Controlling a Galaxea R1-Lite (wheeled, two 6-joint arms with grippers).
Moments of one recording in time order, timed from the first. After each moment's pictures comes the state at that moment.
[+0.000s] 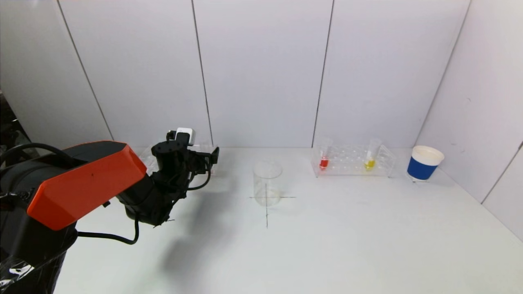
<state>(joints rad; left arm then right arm) -0.27 2.35 -1.05 -1.29 0.16 0.01 0.00 0.00 0.00 -0.01 -0.01 0.04</state>
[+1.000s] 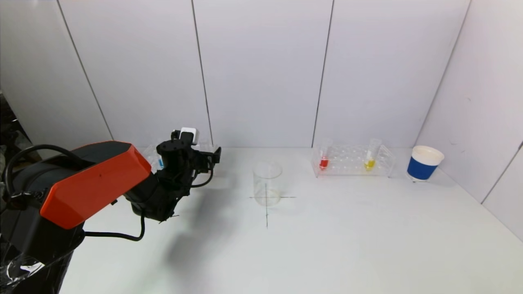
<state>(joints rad) -0.27 2.39 -1.12 -1.24 0.16 0.02 0.00 0.00 0.00 -0.01 -0.02 0.04</state>
